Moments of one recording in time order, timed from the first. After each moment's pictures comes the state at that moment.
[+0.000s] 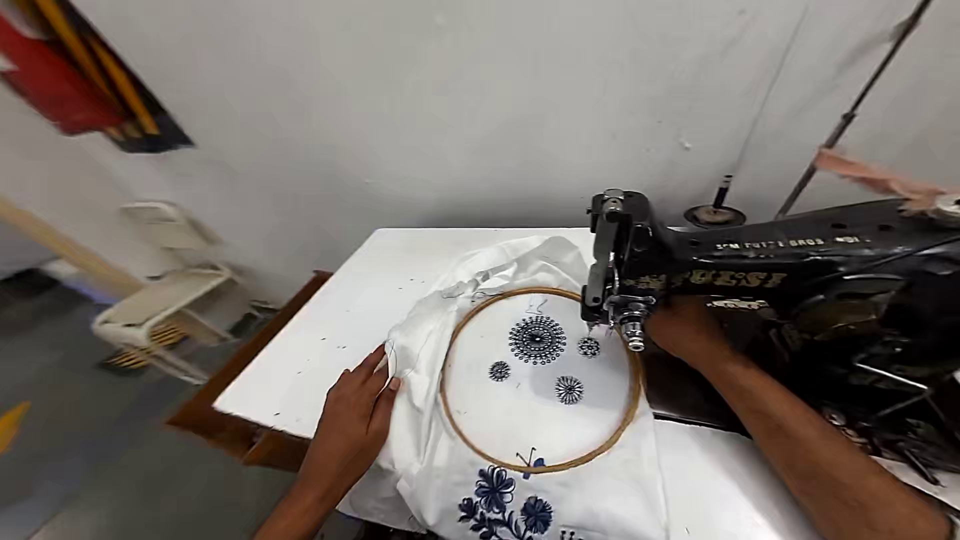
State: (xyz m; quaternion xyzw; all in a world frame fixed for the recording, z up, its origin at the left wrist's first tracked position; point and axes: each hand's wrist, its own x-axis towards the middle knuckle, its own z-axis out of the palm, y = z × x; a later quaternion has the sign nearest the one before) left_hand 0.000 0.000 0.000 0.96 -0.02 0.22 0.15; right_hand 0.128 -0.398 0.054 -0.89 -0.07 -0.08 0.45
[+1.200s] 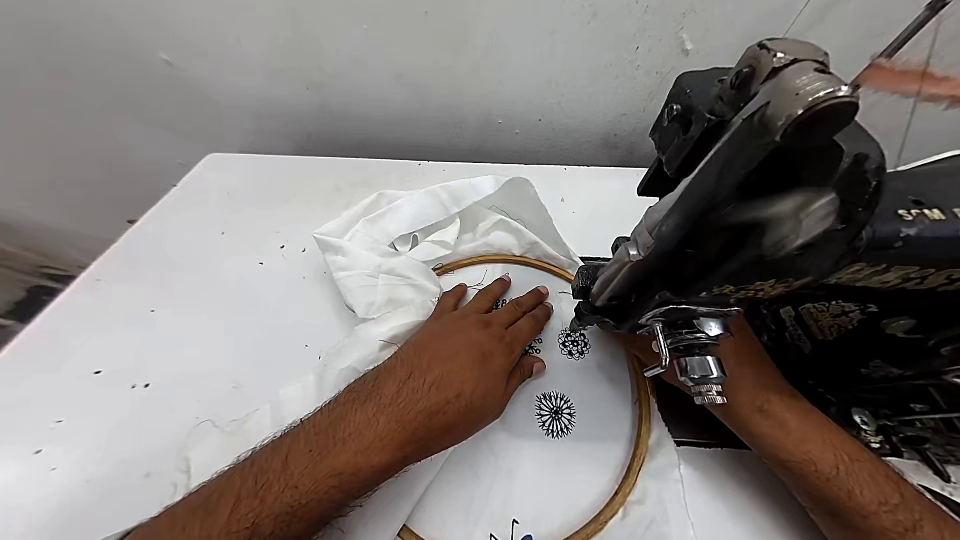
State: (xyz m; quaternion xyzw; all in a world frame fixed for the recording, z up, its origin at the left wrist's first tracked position) left_hand 0.130 -0.145 0.042 0.93 -0.36 -0.02 0.06; right_hand 0.116 -0.398 0.023 -0.94 -0.10 -0.16 0.27
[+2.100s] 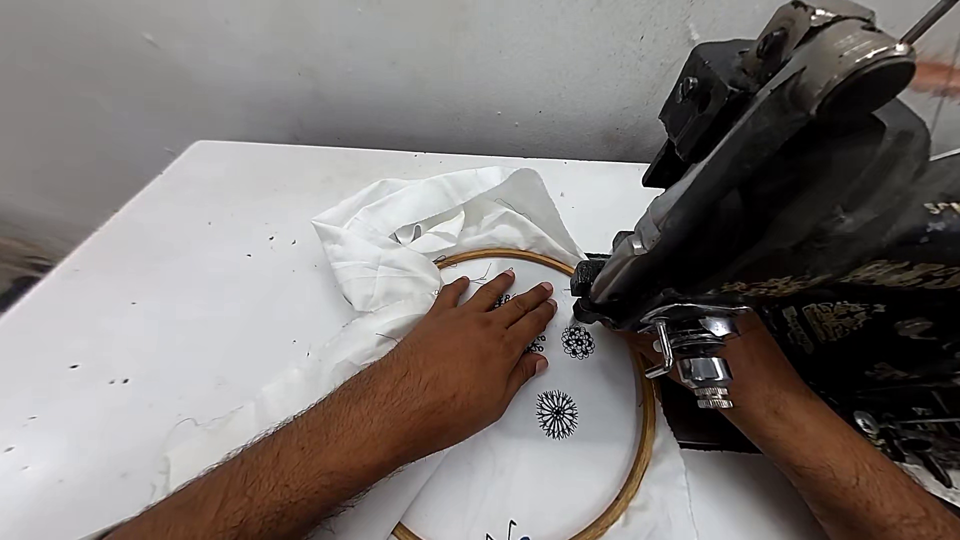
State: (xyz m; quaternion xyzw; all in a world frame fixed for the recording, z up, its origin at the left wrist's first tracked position) left_hand 0.132 -0.148 0.038 0.93 -0.37 -0.01 0.05; right_hand 0.109 -0.397 0.034 -0.94 -0.07 -0.15 0.30
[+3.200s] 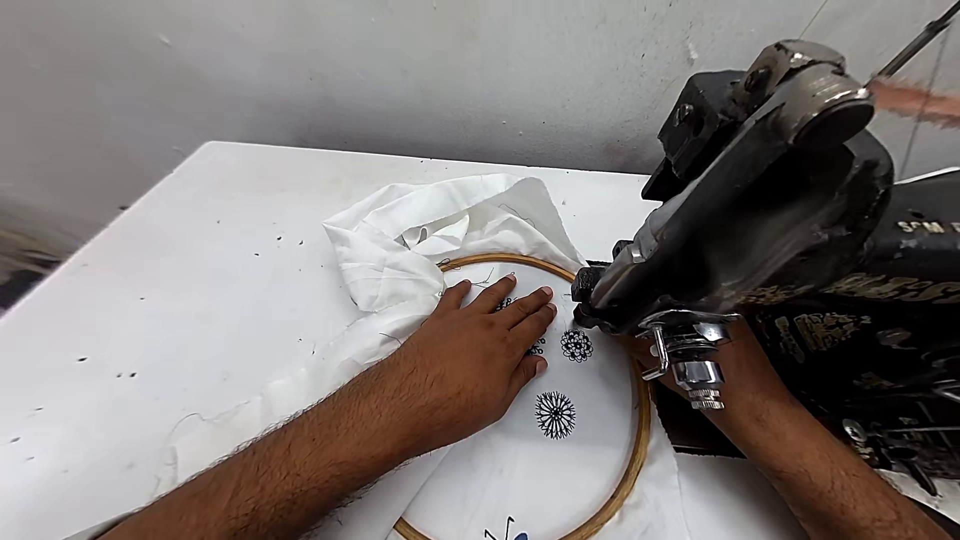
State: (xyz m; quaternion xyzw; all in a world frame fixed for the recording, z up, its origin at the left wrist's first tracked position) left_hand 0.132 -0.148 0.039 0.93 -0.36 -0.02 0.06; right_hand 0.114 -0.400 0.025 -0.94 -0.07 -0.16 0.29
